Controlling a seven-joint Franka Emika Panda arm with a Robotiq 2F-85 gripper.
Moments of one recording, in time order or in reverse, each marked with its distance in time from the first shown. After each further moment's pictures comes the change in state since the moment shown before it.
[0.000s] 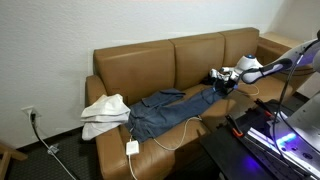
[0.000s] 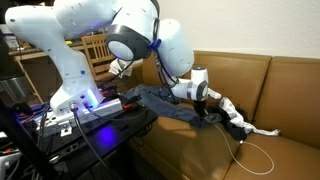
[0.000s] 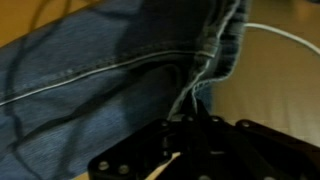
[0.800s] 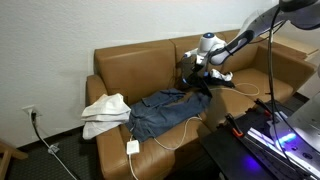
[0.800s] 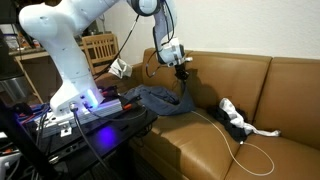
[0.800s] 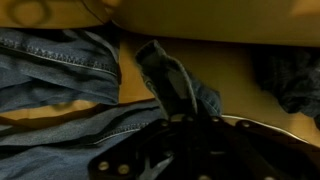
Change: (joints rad) arm 0.705 -0.362 -0.130 -0.054 0.259 -0.005 0.087
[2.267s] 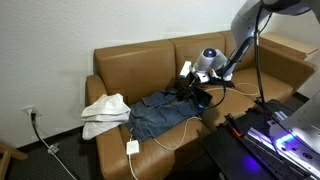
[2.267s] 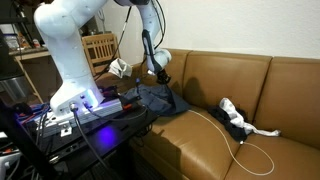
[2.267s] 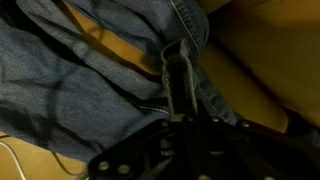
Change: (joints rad) arm 0.422 -0.123 -0.382 -0.205 -0.495 0.416 0.212
